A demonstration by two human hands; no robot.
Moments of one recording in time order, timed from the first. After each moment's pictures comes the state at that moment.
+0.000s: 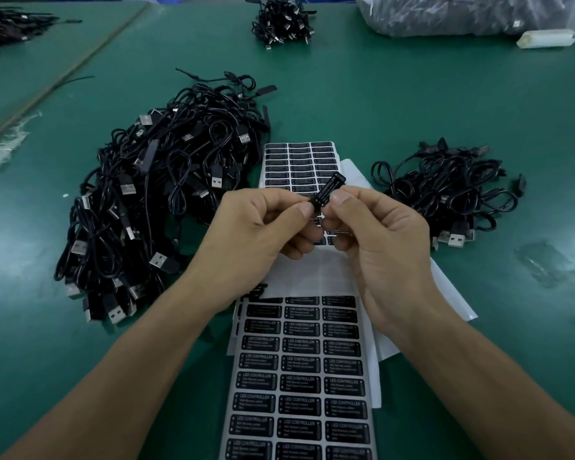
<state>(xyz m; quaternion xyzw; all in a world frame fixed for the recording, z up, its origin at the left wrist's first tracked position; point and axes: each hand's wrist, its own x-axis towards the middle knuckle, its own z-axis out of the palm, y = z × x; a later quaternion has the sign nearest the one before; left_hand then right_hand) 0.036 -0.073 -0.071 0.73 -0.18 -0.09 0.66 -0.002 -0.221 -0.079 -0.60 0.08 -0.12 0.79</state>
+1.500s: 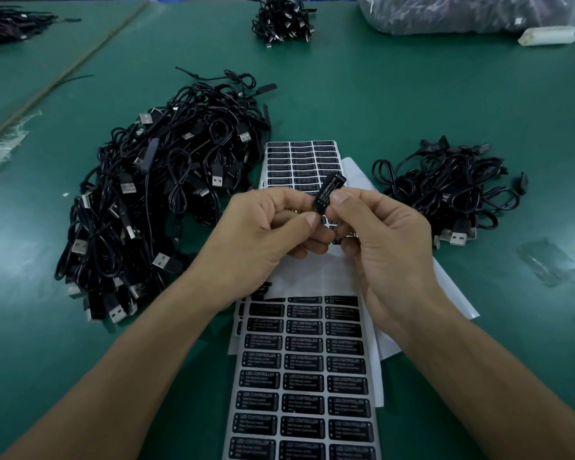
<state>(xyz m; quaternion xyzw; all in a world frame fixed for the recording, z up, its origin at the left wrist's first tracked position) 0.038 -0.073 -0.072 0.72 -0.20 -0.14 0.65 -0.002 -0.220 -0.073 -0.58 0.12 -0.11 0.79</state>
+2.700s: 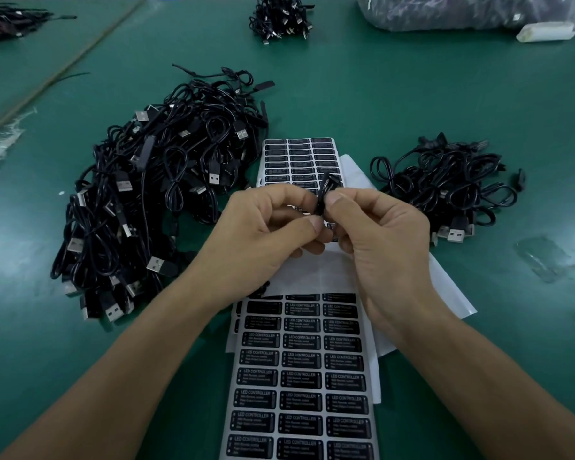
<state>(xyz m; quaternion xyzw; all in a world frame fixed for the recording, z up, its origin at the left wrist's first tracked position) 0.033 -0.075 -0.069 0.73 -0.20 -0.13 0.64 -0.002 -0.219 -0.079 -0.60 0.09 -0.15 0.78</state>
